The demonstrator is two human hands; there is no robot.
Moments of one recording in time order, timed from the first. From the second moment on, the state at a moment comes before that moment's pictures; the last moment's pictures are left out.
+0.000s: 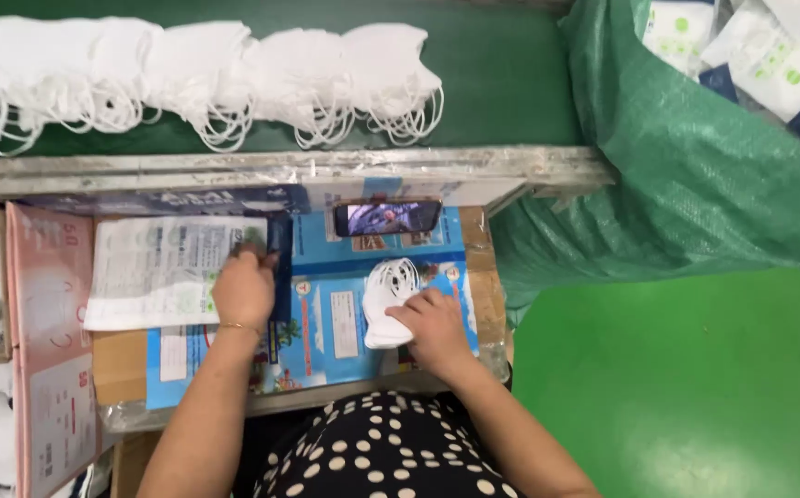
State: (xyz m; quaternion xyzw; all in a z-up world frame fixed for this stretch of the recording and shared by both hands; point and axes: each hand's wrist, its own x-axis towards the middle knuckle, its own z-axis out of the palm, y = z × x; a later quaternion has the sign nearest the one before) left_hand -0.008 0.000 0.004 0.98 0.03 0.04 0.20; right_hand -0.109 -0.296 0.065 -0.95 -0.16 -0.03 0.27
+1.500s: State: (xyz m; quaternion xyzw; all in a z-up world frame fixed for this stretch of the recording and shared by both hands) left_hand -0.062 -0.061 0.142 0.85 -0.19 -0.01 0.50; right_hand -0.098 -0.287 0.121 -0.83 -0.16 0.08 0.53
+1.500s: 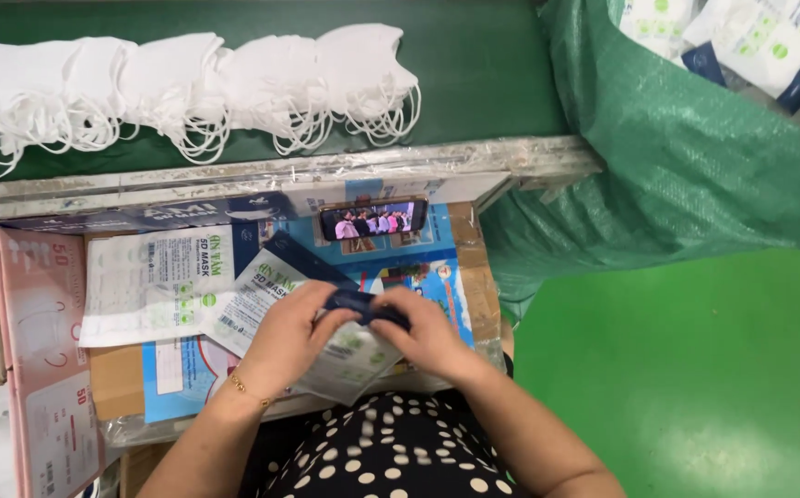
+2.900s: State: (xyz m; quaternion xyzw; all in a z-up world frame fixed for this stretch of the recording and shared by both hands) left_hand -0.063 -0.088 0.091 0.71 -0.32 -0.08 0.63; right_hand -0.124 -0.356 0.067 -0.75 0.10 0.10 0.65
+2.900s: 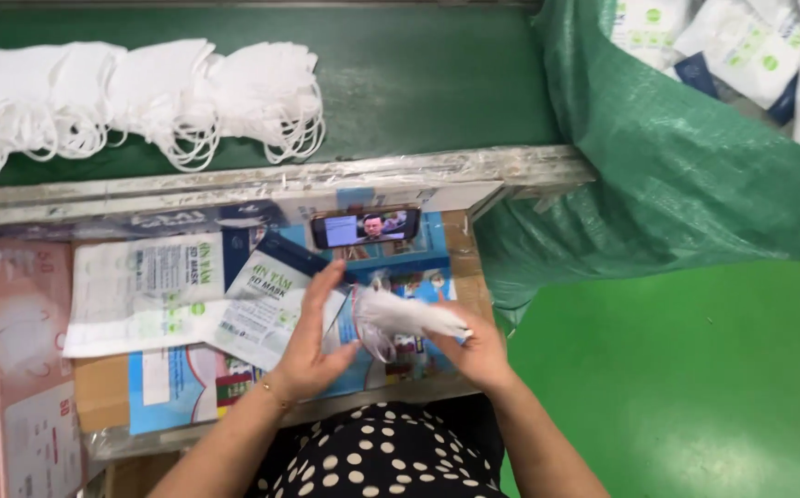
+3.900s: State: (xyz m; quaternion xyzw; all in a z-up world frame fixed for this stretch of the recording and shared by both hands) left_hand -0.052 -0.117 0.070 0.86 -0.38 0.02 0.35; right_hand -0.107 -0.327 0.013 -0.83 -0.14 -0.09 0.53
